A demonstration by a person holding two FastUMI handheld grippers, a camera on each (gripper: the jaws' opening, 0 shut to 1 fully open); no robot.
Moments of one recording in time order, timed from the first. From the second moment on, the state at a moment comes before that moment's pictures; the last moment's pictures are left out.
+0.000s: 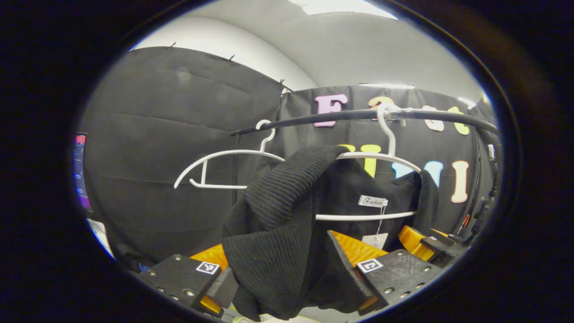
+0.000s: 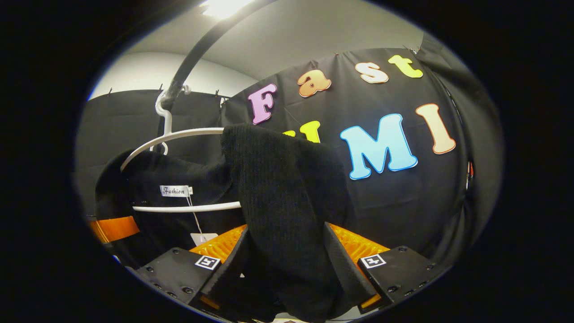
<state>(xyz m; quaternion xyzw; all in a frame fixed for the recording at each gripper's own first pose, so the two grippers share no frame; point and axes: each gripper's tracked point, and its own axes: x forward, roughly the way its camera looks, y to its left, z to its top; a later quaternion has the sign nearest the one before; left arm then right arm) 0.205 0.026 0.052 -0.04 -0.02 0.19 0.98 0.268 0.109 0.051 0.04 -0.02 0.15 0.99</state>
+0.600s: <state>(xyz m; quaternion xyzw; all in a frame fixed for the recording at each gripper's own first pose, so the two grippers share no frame) 0.215 0.033 0.034 -0.05 -0.01 0.20 0.98 0.285 0.098 0.052 0.02 -0.04 0.15 0.99</state>
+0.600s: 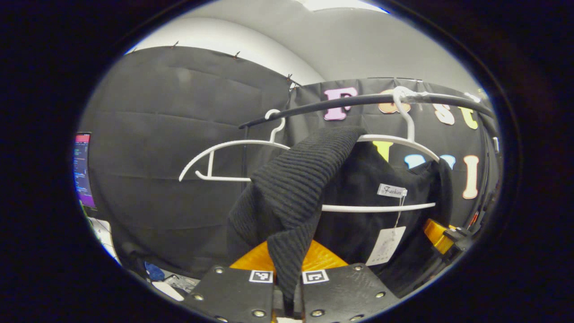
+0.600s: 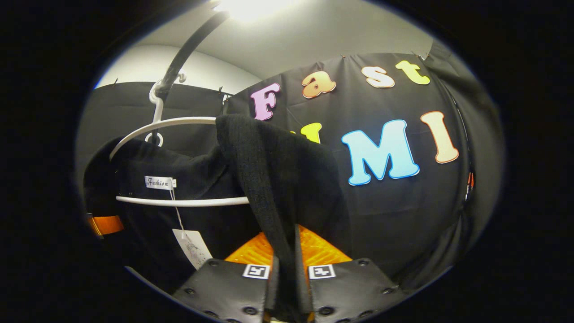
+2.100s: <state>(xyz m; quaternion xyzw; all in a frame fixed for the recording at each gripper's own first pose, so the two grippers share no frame) 0.154 0.078 0.120 -0.02 -0.07 0.17 0.98 0.306 0.050 0.099 -0.02 -0.11 0.13 0.98</state>
